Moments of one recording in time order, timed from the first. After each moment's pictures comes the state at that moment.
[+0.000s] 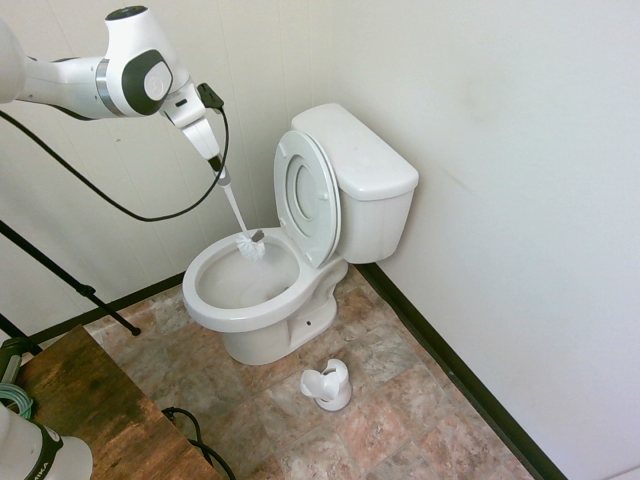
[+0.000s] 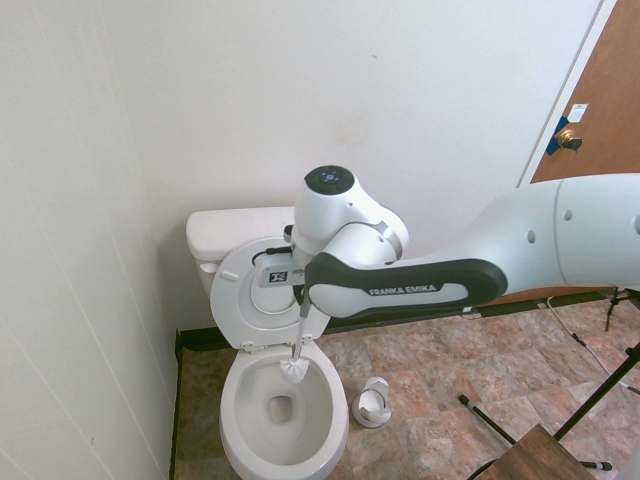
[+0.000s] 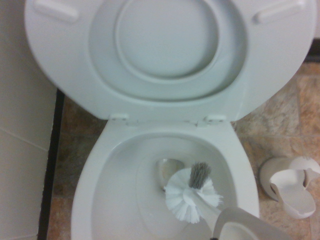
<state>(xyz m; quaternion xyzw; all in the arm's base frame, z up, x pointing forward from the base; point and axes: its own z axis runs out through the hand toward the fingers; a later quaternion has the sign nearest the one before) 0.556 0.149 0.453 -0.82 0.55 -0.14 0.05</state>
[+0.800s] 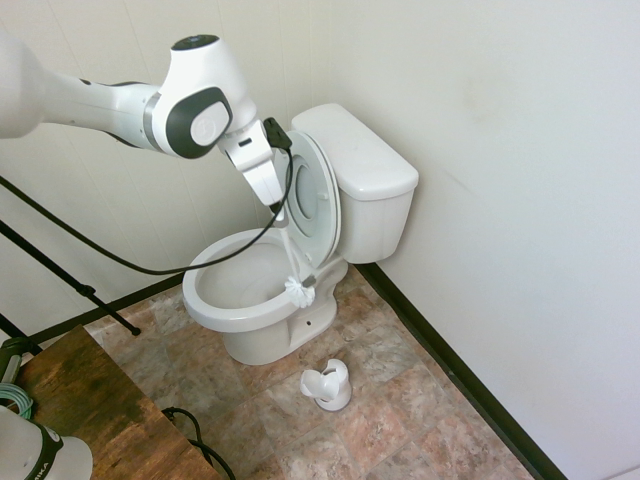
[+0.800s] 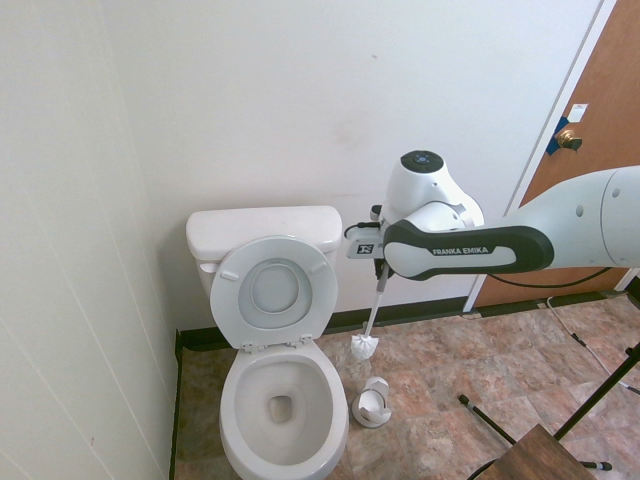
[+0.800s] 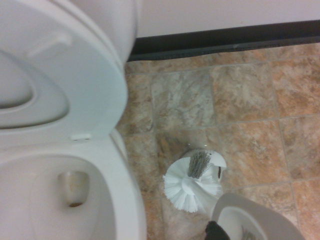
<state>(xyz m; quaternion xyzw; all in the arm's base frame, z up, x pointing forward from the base) 0.552 -0.041 0.413 -0.79 0.60 -0.13 0.00</state>
